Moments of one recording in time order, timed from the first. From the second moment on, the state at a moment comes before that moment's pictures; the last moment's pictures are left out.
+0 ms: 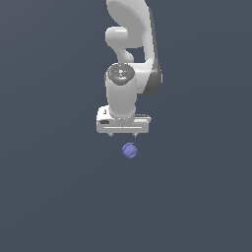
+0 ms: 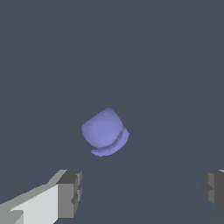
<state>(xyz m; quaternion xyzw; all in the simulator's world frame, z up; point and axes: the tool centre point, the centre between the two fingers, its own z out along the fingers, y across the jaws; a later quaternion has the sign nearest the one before) -0.007 -0.012 0.155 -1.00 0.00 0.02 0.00</state>
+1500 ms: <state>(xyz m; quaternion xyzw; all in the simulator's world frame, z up) 0.000 -0.009 0.136 -1.00 -0.07 0.01 0.00</state>
